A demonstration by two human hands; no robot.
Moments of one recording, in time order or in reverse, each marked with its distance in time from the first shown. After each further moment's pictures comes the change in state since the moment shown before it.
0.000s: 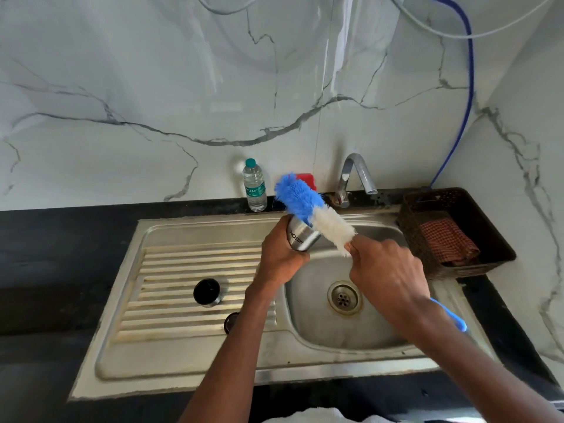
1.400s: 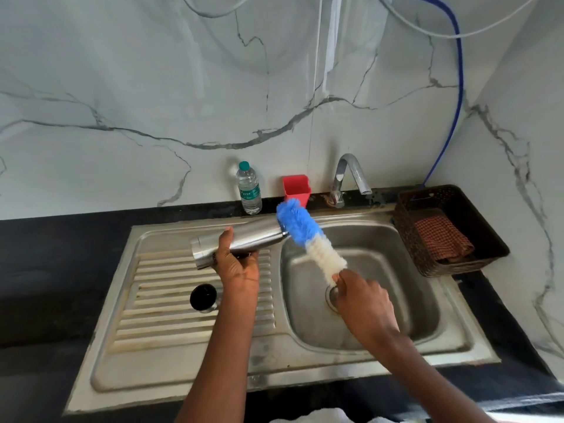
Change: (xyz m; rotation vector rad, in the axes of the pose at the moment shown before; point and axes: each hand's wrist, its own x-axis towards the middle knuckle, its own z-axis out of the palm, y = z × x) left_hand 0.018 -0.029 -0.038 -1.616 0.680 -0.495; right_hand -0.013 0.003 0.077 0.301 -0.112 0.173
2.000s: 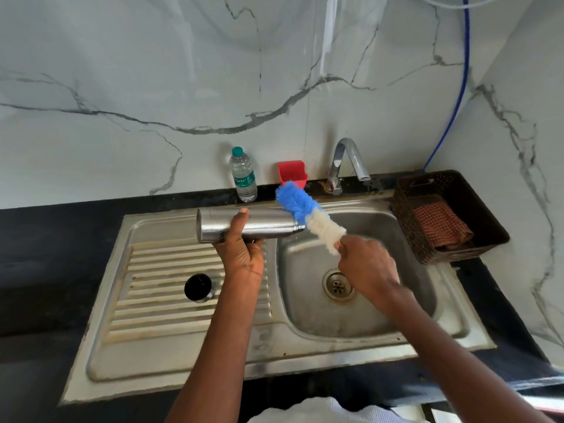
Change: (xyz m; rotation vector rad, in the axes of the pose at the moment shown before) left_hand -0.016 -0.026 0.009 0.180 -0.082 0.085; right_hand 0.054 0.004 -0.014 -0.092 -0.005 -0.042
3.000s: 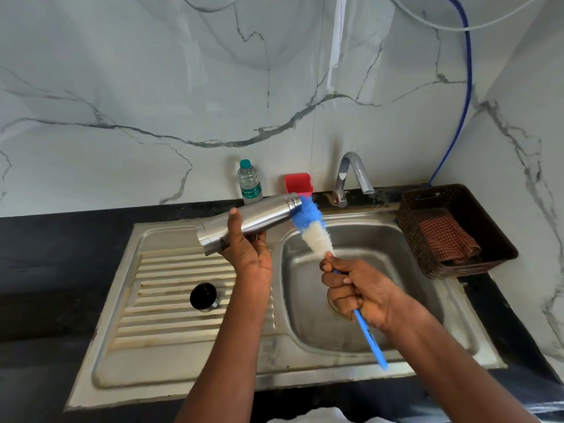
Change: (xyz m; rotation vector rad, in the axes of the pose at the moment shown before) left_hand -0.003 0.002 0.025 -0.197 0.025 0.091; right_hand -0.006 -0.006 -0.003 1.669 -0.892 0.460
